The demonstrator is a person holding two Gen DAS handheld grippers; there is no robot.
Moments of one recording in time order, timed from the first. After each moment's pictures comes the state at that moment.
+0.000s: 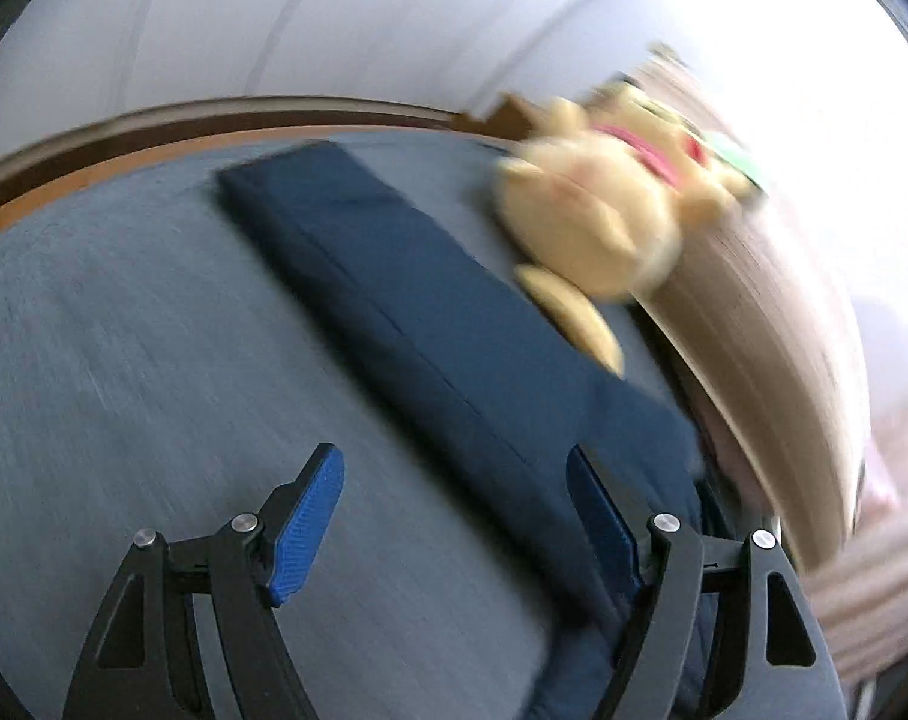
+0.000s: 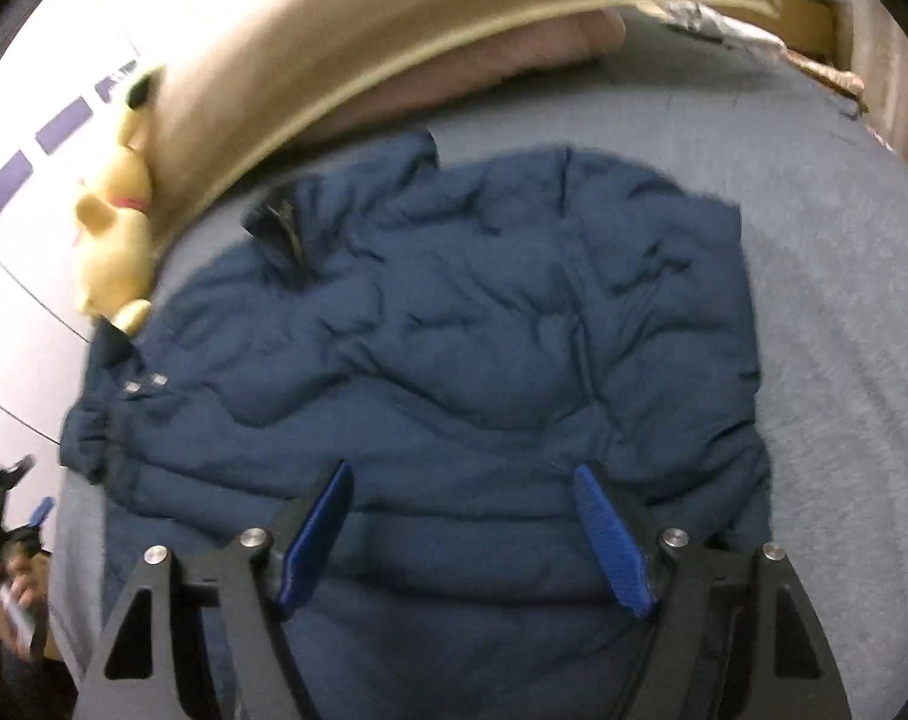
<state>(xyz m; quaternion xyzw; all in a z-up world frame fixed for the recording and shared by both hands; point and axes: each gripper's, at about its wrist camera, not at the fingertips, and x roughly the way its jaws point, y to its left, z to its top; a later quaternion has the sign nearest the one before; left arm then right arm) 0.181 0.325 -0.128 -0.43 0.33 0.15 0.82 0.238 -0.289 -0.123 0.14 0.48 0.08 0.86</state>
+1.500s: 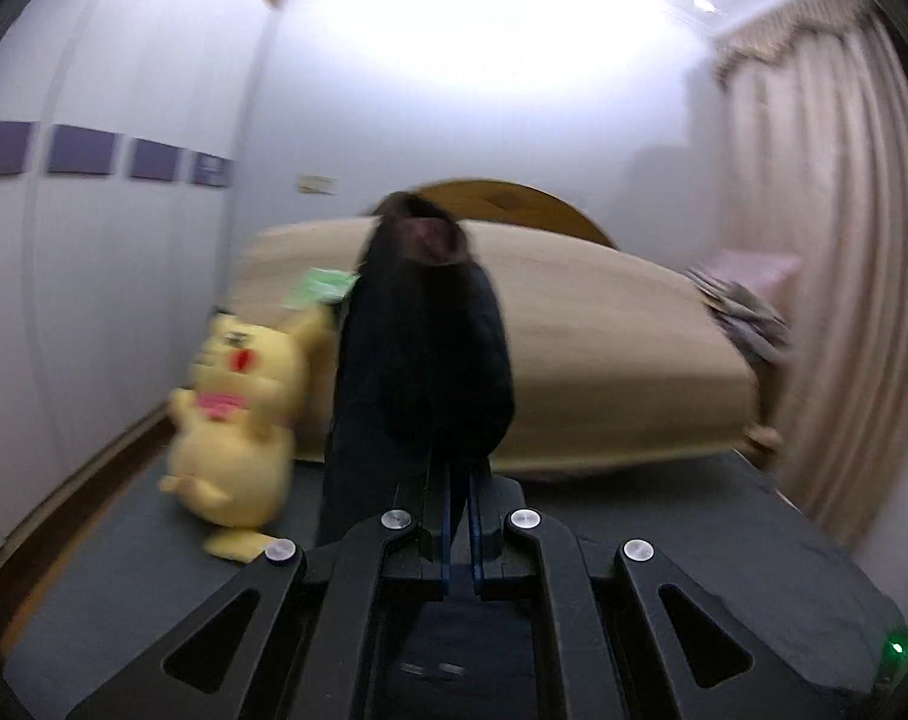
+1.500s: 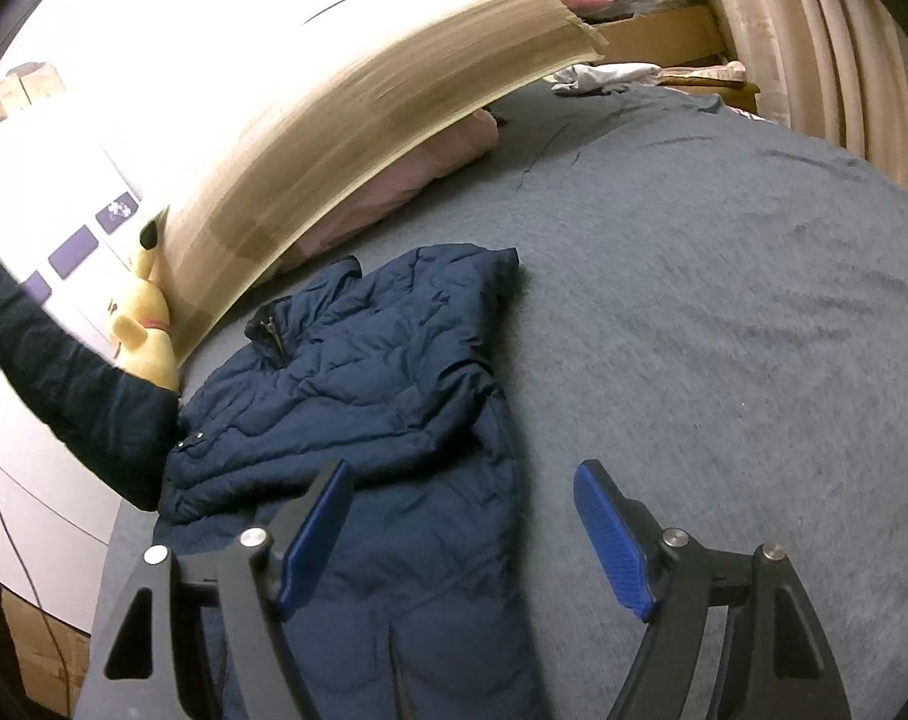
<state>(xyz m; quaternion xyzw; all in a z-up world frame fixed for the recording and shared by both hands) 0.211 0.048 0.116 -0.07 0.16 -0.05 0.98 0.107 -0.412 -0.086 0.24 0.38 0.03 0.89</state>
